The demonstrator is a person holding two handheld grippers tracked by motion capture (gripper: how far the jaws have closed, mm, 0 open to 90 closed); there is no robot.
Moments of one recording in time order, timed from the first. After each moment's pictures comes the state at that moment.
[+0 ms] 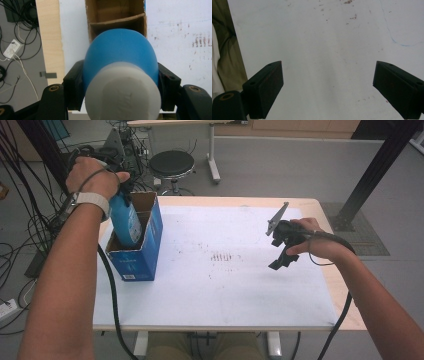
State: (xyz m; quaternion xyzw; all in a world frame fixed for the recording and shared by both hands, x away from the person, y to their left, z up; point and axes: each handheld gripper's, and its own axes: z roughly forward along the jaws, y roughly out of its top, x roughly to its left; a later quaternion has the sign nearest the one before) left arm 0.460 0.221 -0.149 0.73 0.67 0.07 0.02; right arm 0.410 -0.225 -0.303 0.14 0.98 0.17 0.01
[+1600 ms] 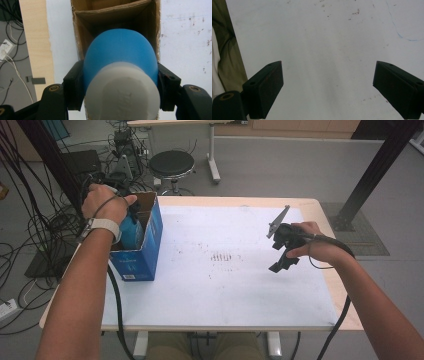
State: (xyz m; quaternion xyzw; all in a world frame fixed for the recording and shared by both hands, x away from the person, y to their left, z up) left arm 0.457 0.222 -0.210 0.74 0.67 0.07 0.03; right arm 0.408 -0.229 -0.313 0.15 0.97 0.17 0.01
